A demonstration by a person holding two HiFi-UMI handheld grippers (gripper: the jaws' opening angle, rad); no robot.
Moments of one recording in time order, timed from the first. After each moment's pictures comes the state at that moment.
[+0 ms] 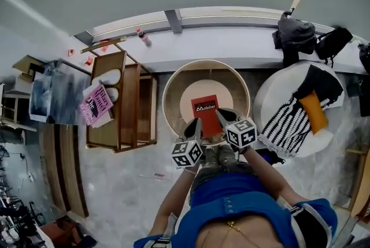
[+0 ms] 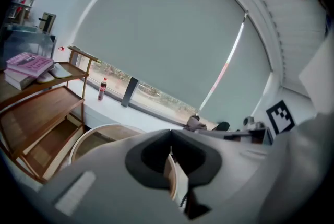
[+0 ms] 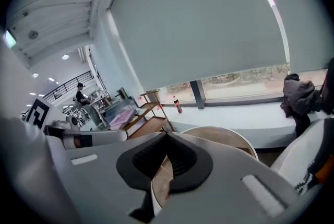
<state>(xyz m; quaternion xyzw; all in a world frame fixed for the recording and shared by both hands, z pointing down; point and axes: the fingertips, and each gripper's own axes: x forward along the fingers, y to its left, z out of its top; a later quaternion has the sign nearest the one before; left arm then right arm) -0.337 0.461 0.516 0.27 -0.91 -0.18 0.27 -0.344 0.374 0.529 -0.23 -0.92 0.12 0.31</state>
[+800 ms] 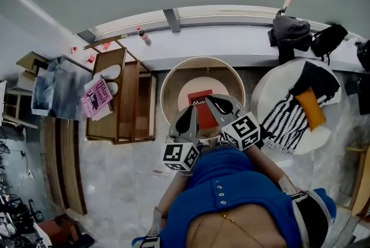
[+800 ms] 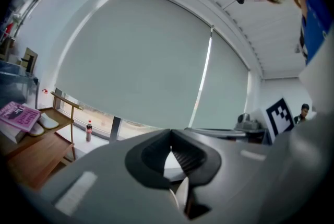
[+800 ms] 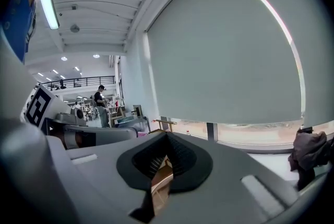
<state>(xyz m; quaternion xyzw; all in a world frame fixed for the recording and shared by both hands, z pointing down) -0.301 0.442 0.353 0.31 -0.94 -0.12 0.11 -0.315 0.387 0.360 -0.29 -0.95 0.04 0.13</state>
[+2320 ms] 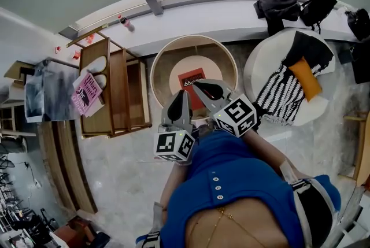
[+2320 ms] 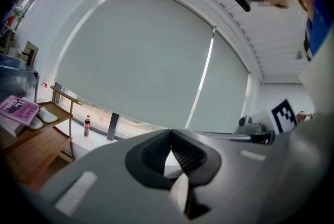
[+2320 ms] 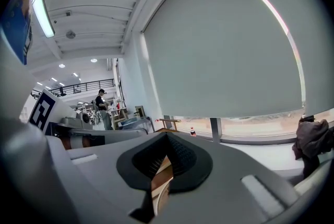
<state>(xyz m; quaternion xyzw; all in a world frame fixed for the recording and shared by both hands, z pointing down) -0.287 0.436 0.352 0.32 -0.93 -0.14 0.13 -0.292 0.397 0.361 -0.30 -0.94 0.07 0.15</state>
